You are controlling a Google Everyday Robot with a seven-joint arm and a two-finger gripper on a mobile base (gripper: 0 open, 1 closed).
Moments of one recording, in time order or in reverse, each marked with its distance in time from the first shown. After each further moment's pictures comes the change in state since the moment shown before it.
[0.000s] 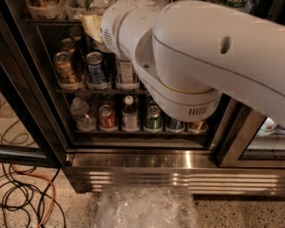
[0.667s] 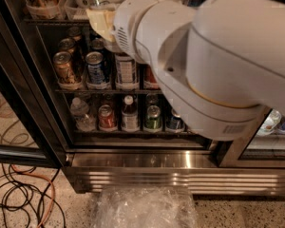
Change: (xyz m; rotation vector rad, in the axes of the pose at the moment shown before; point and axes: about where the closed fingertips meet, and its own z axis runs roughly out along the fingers) arm -0.013 -0.008 -0.044 0.008 -0.012 0.014
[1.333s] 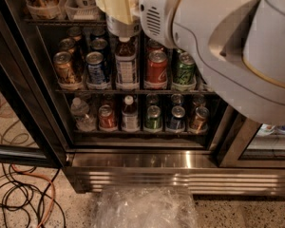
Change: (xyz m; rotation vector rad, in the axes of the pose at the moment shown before) arm -0.037 -0.011 -0.027 -0.138 -0.111 0.011
